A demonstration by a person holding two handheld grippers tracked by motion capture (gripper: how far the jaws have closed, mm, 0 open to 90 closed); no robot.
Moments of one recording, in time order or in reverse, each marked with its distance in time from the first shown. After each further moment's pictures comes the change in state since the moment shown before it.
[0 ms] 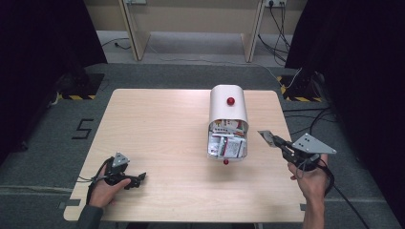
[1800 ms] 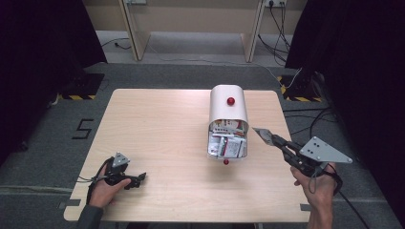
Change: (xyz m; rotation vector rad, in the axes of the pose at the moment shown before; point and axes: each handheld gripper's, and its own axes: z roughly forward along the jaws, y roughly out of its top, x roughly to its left) left arm 0.000 0.000 0.000 0.001 -0.001 0.002; right arm 0.021 0.035 -0.036 -0.168 0.071 -0.051
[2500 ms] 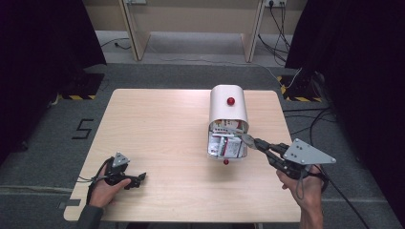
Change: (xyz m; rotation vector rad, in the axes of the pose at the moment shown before) left arm 0.000 0.000 0.000 -0.001 0.000 0.000; right arm 0.030 0.017 0.016 -0.027 0.132 -0.048
